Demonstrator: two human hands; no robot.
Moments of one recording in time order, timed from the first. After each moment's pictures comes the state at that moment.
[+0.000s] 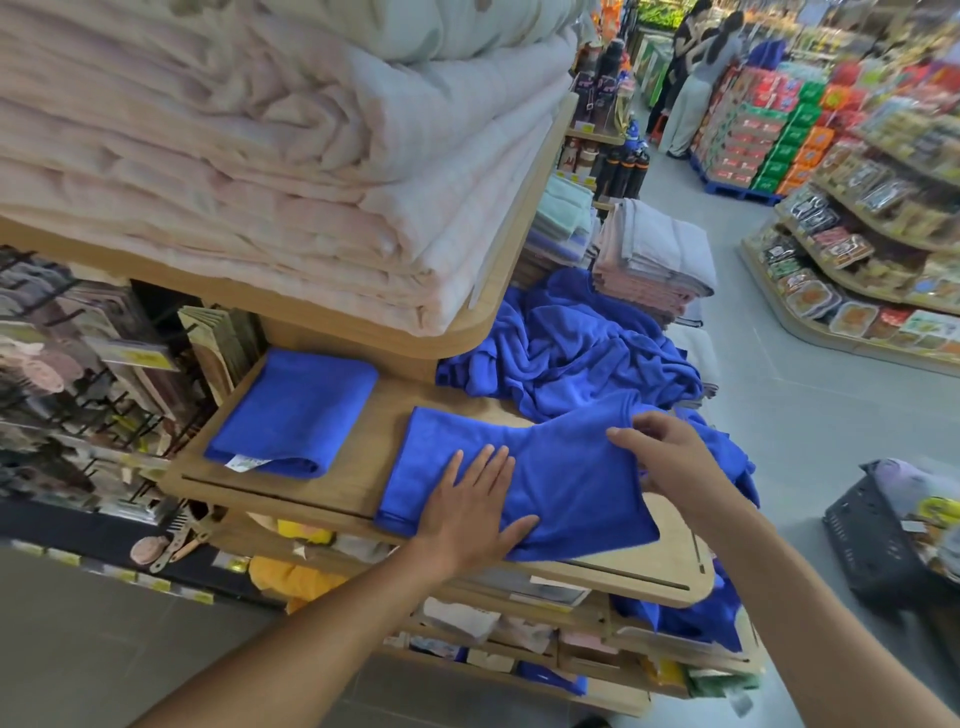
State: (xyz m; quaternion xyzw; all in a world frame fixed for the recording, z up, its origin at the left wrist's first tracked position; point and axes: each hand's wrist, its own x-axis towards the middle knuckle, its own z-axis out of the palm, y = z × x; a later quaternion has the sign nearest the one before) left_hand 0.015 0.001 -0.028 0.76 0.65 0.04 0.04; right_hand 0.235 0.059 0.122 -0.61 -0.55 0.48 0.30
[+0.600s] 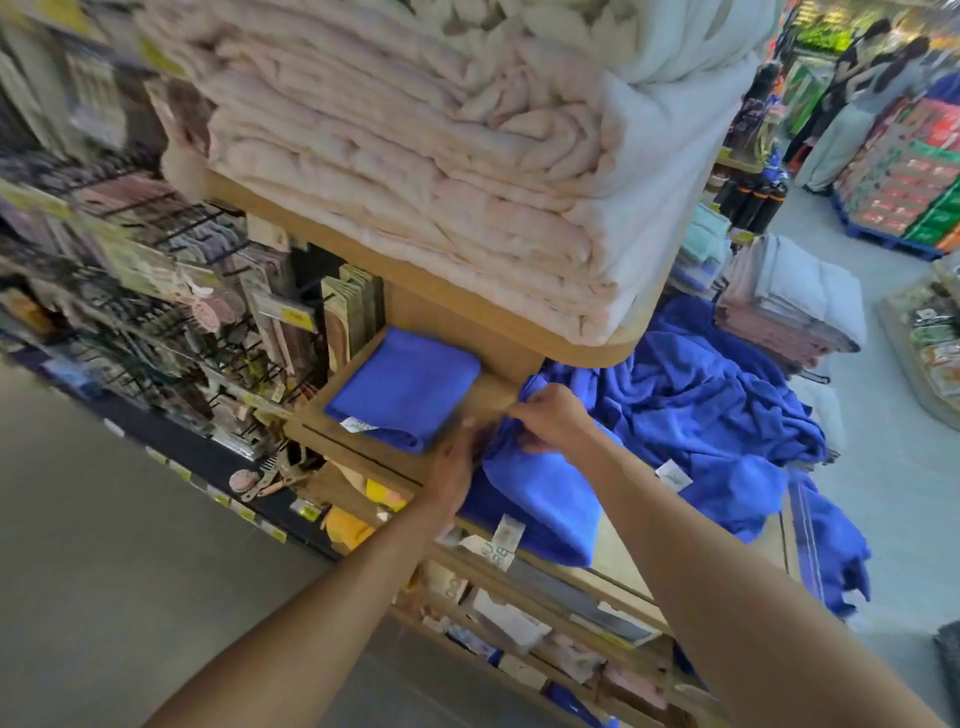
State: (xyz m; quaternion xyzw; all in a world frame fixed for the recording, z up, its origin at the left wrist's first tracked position) left_hand -0.081 -0.022 0.008 0.20 0.60 0.62 0.47; right_hand 0.010 0.092 0.083 -0.56 -0.69 0.45 0.09
